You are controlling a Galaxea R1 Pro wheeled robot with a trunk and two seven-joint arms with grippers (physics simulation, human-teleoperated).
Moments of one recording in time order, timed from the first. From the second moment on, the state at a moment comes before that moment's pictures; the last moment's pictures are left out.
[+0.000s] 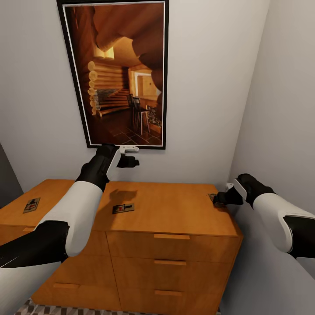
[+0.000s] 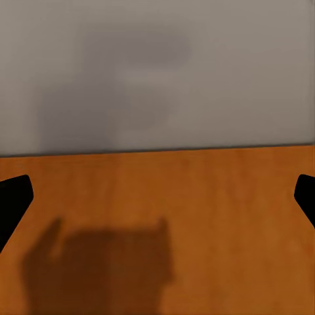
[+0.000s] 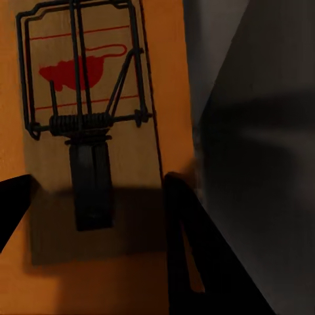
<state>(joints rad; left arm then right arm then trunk) -1.27 -0.15 0.01 -0.70 -0.02 0.94 0.01 -1.27 -0.19 -0.03 -0.19 0.02 0.90 0.14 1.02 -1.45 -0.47</state>
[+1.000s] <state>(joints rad) -1.27 -0.15 0.01 -0.70 -0.02 0.94 0.01 -1.27 -0.21 -0.03 -0.33 0.05 1.04 0.14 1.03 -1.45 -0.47</state>
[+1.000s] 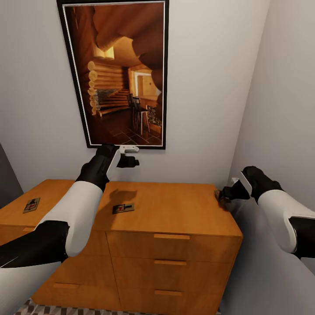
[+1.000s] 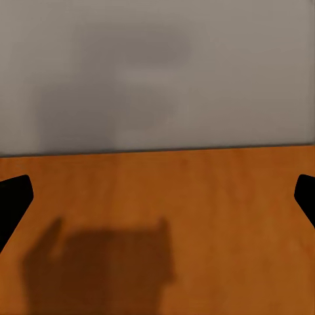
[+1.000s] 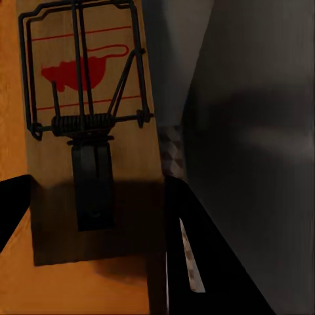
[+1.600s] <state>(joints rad) -1.27 -0.15 0.01 -0.70 -0.02 0.94 0.01 -1.27 -0.21 -0.03 -0.36 0.05 1.04 0.14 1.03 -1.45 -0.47</state>
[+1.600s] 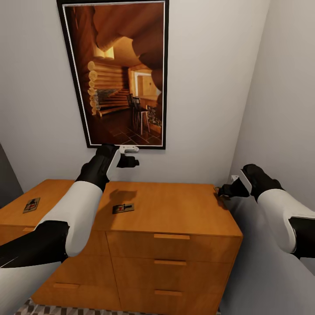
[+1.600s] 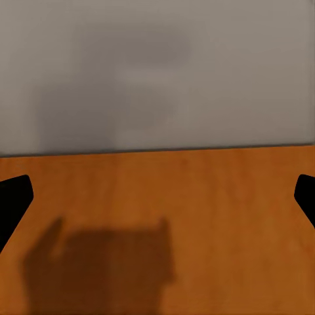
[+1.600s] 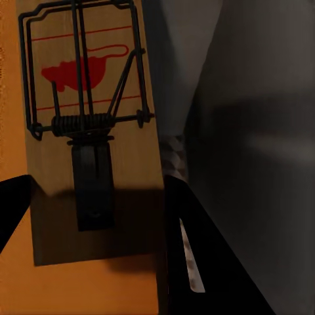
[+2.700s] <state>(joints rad) -1.27 -0.15 0.01 -0.70 -0.02 0.94 0.01 -1.27 -0.20 -0.03 -0.46 0.05 1.04 0.14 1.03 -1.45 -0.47</state>
